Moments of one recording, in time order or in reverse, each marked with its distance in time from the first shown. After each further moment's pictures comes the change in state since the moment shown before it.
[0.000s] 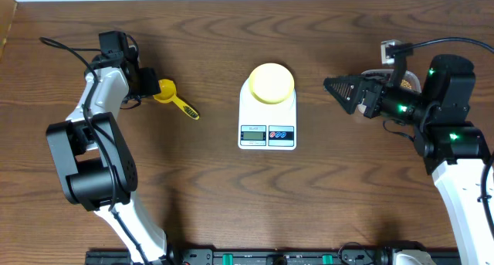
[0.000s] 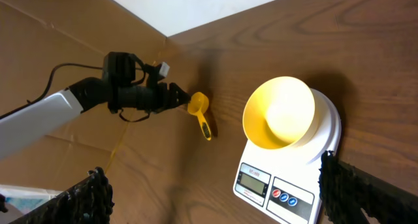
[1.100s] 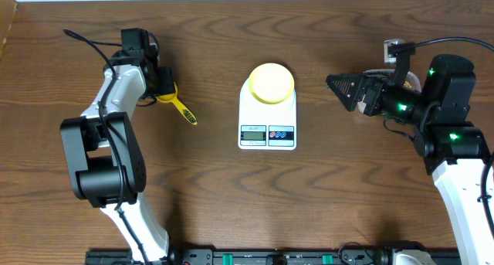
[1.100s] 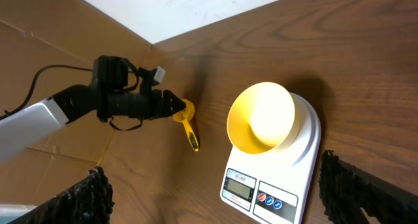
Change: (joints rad) left arm -0.099 0.005 0.000 -0.011 -0.005 0.003; right arm 0.000 0.000 0.000 0.000 0.068 0.000
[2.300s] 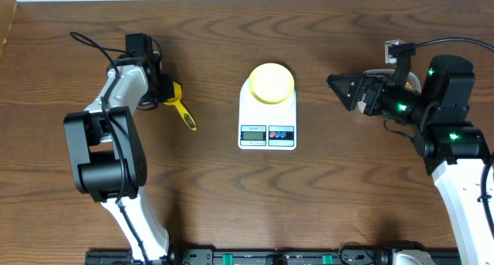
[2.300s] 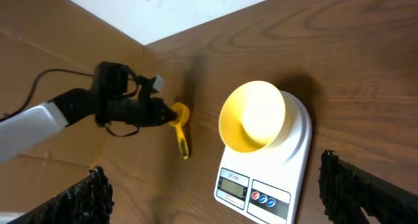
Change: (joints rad) left arm 0.000 0.037 0.000 -0.051 -0.018 0.006; right arm 0.000 0.000 0.000 -0.019 0.036 -0.004
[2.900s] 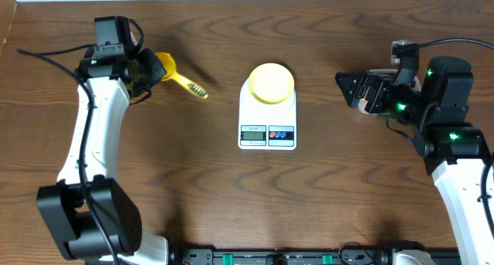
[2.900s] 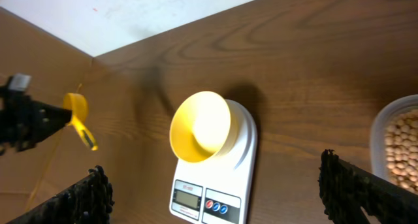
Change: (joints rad) left arm -0.005 -0.380 0.000 -0.125 0.161 -0.429; right arm 0.000 0.000 0.000 -0.034 0.192 -0.063
